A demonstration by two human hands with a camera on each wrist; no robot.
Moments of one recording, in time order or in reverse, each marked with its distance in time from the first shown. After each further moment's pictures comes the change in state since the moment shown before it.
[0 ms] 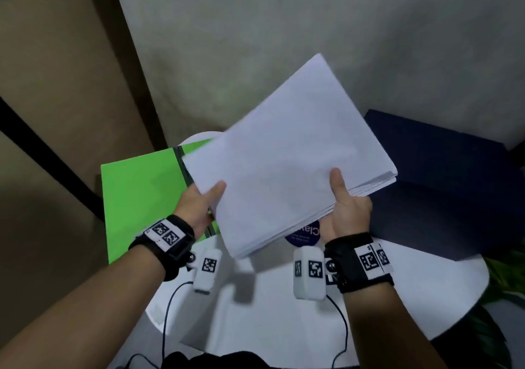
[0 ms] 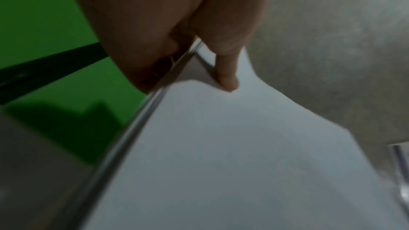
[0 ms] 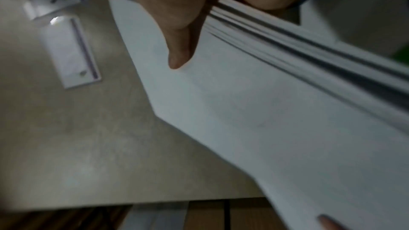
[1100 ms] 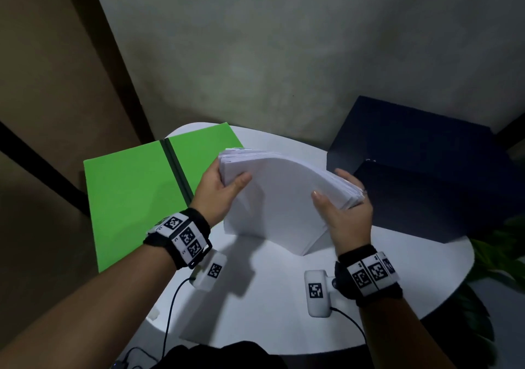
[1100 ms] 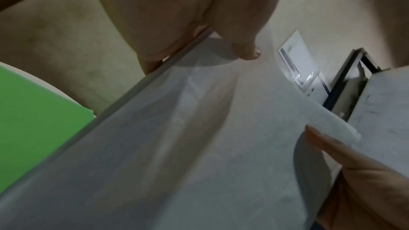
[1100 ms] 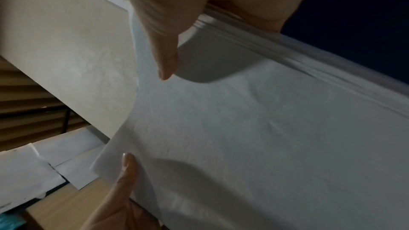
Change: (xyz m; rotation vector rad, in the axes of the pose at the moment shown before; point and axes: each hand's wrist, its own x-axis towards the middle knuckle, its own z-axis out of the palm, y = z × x) left_hand -0.015 0.005 0.050 0.324 -0.193 0.454; right_hand -0.013 -0.007 -0.044 -0.562 -0.123 -0.252
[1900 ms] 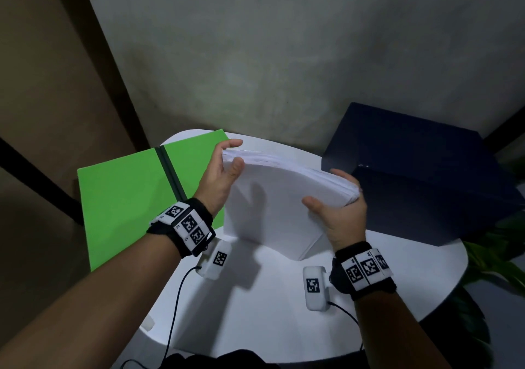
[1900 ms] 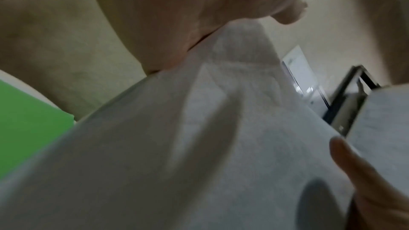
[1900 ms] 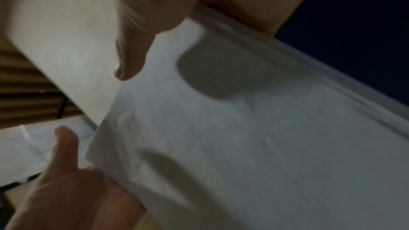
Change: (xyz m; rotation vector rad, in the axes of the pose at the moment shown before) left_hand 0.028 0.010 0.006 -0.022 -0.070 0.030; right_hand 0.018 0.002 -0.005 -0.006 -0.028 -0.068
